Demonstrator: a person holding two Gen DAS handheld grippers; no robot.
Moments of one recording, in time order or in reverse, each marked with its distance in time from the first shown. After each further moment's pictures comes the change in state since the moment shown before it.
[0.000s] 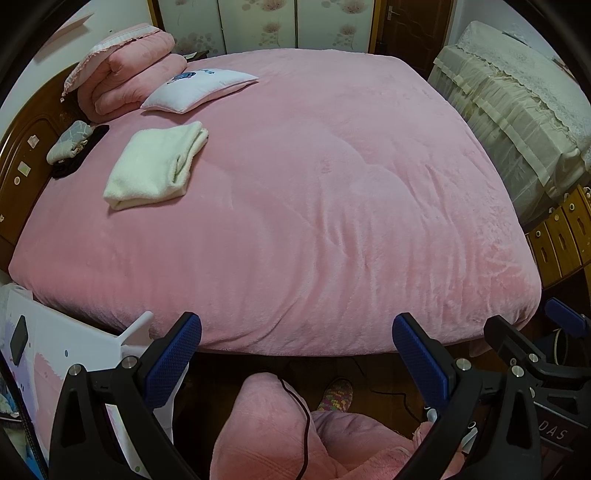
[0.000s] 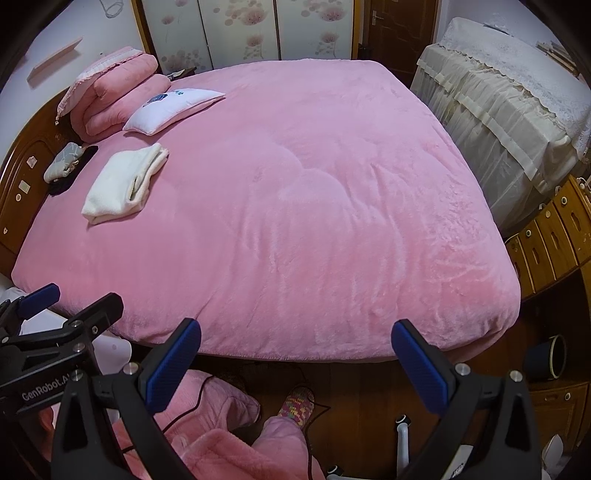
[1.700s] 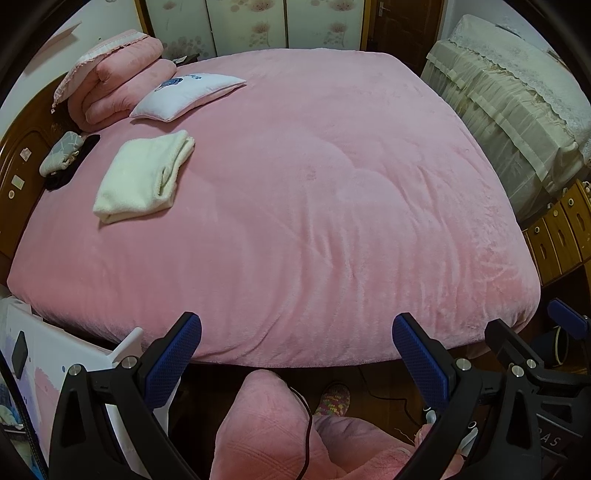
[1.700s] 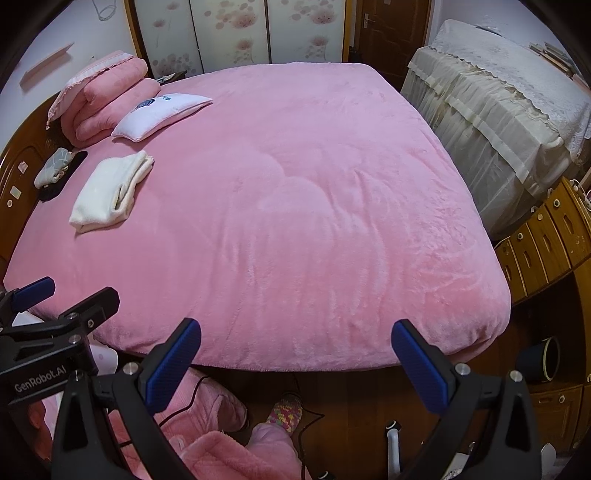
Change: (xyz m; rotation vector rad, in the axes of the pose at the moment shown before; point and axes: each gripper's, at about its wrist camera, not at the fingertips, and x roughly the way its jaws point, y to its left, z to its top) left arm 0.007 -0.021 0.021 0.040 0.001 -0.010; right arm 0.008 -0.032 0.020 0.001 -0.011 -0.031
